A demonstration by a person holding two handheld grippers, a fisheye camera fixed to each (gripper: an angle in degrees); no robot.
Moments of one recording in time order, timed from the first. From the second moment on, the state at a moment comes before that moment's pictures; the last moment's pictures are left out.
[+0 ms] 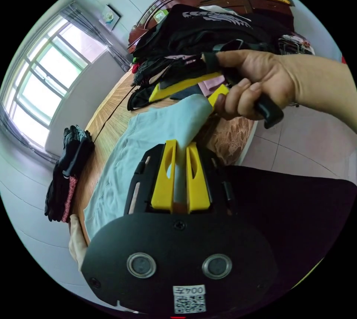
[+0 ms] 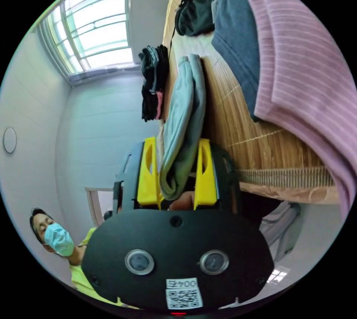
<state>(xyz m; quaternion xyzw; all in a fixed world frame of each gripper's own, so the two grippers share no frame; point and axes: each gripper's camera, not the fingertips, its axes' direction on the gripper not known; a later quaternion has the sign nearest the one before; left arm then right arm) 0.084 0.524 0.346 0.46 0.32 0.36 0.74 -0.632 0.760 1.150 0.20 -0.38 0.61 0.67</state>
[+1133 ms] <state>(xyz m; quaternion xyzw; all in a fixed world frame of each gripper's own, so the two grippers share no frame) -0.017 0.404 0.676 0.25 0.49 0.07 0.83 -0.555 0.384 1.029 0.09 -0.18 0.49 0.85</state>
